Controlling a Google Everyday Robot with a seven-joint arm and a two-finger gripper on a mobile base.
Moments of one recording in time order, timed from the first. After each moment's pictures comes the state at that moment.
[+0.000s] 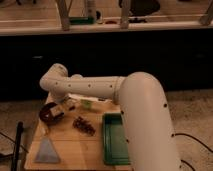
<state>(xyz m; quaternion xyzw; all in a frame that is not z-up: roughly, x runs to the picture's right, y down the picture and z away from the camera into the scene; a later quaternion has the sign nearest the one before) -0.245 0.092 0.808 -0.26 -0.15 -0.26 0.92</state>
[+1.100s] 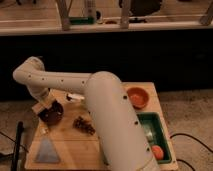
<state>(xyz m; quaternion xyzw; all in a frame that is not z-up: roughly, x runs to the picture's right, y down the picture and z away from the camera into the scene) -0.342 0.087 0.799 -0.27 -0.19 -0.38 0.87</state>
